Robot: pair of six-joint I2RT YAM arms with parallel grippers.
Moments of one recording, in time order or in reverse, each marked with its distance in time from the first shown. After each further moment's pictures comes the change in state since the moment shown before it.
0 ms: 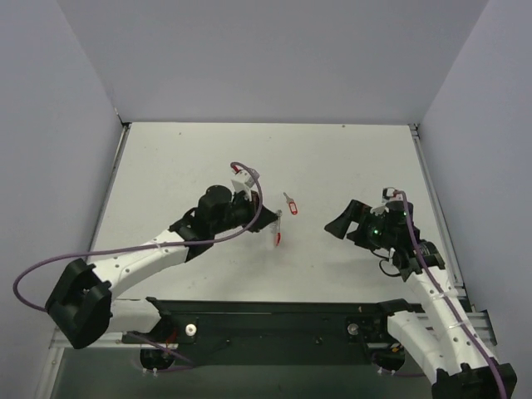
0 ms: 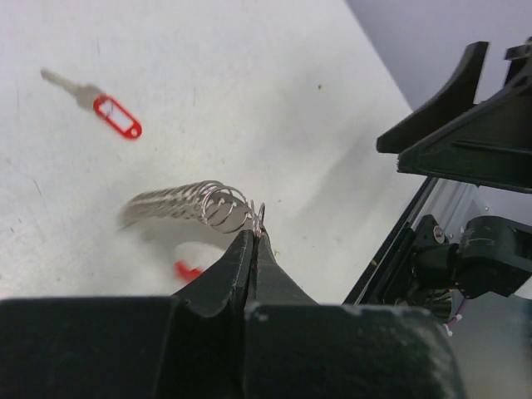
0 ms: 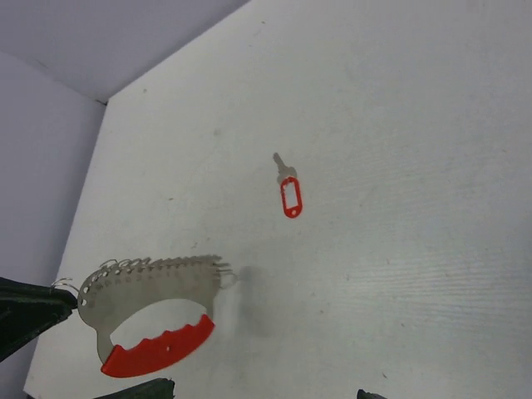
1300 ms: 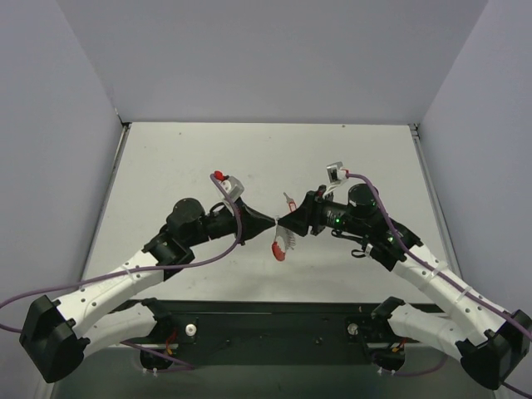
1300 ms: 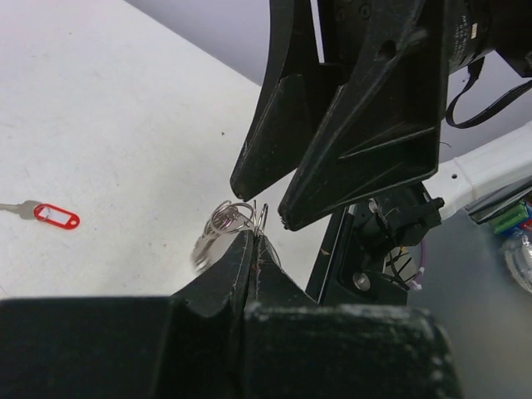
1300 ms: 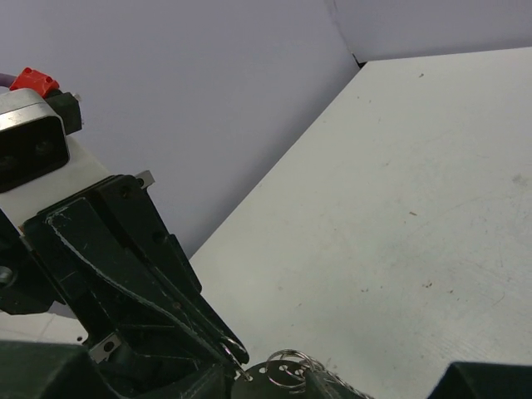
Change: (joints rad) left arm -0.011 -0.313 -0.098 0.115 0.202 0.148; right arm 0.477 0.178 0.210 0.394 -0.072 -0.039
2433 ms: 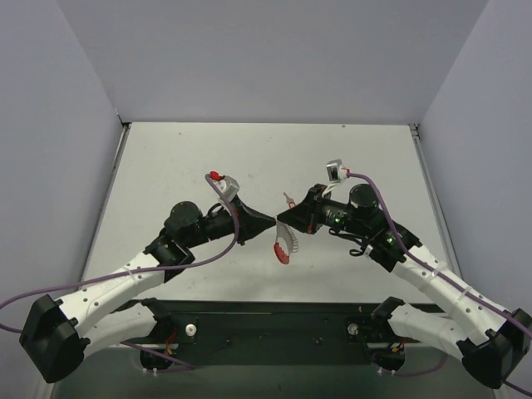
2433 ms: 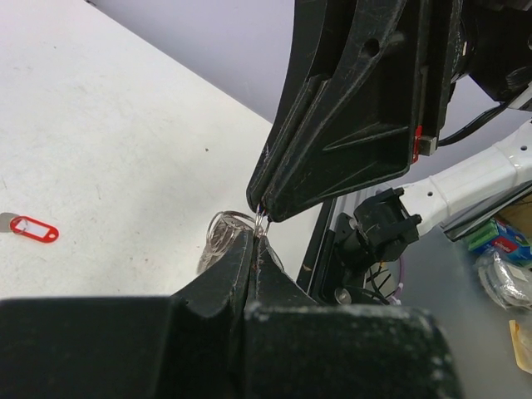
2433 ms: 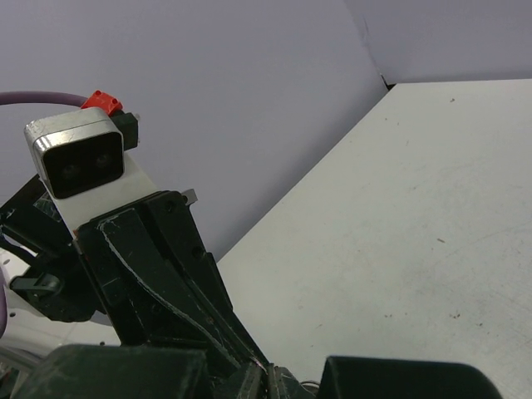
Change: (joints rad) left arm 0.001 -0.003 -0.044 0.119 0.011 -0.087; right arm 0.032 0.000 0.000 0.087 -0.011 0.012
